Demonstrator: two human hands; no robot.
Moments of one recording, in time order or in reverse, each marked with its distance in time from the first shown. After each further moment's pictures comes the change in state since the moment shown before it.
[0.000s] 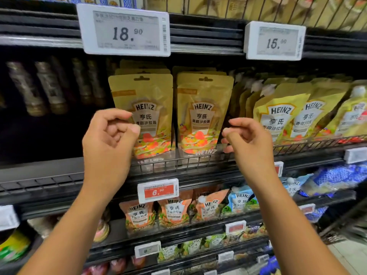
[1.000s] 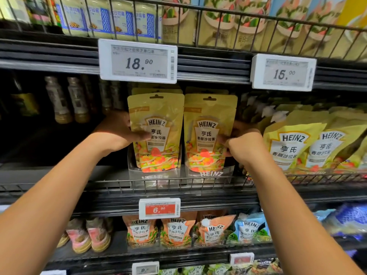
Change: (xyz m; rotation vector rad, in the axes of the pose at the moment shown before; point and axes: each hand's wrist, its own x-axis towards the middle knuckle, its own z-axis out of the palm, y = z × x) left_hand 0.100 -0.041 -0.018 0.474 -0.423 -0.332; right_hand 0.089 0.005 0.023 -0.357 -0.233 0.195
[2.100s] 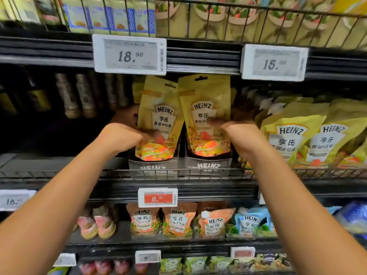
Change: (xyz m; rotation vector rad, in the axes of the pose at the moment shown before) left_hand -0.029 0.028 0.025 -0.120 0.094 -0.027; right_hand -0.002 -0.012 -0.002 0.411 -0.190 -0.004
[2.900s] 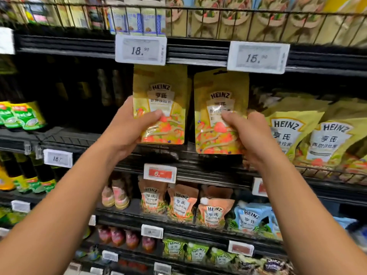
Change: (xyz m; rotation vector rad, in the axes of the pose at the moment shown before) left_hand -0.080 0.030 0.020 -0.517 0.165 -0.015; right_hand -0.046 -0.005 -0.031 0.103 -0.141 -0.075
